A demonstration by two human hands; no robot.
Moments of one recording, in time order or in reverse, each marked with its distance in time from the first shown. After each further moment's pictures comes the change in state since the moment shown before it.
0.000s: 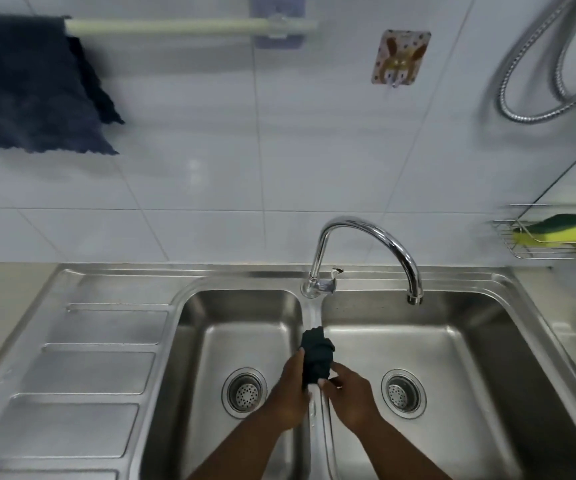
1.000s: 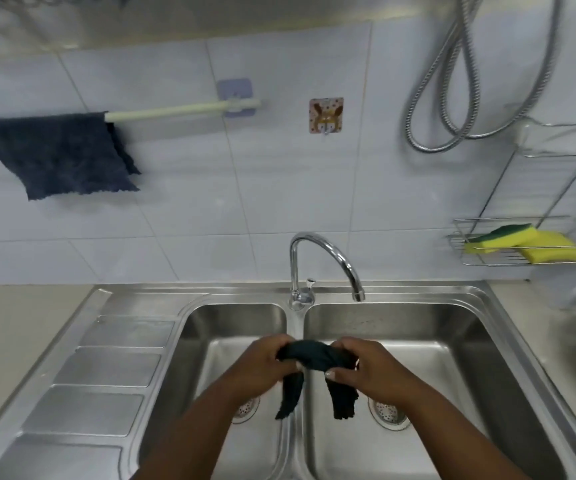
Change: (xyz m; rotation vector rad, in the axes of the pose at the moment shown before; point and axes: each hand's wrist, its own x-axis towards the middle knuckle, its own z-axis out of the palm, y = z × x) left_hand -0.078 0.135 -0.036 0.052 0.158 0.105; right_hand -0.058 -0.036 -0.162 -0.044 -0.231 -0.455
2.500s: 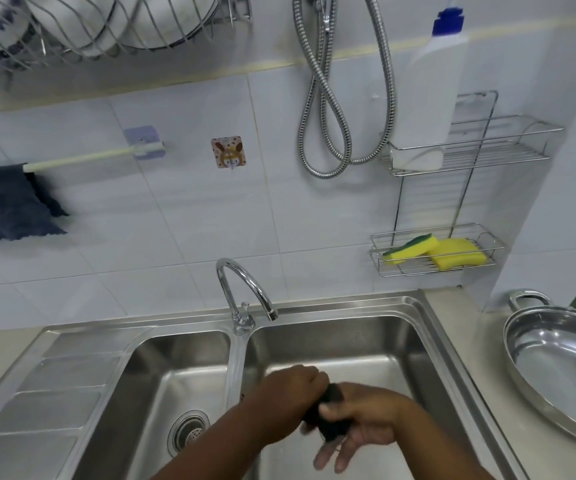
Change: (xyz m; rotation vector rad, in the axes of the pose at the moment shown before) left_hand 0.037 0.105 0.145 0.919 -0.080 0.630; right_hand -0.078 0.070 -0.091 0.923 -0.698 0.307
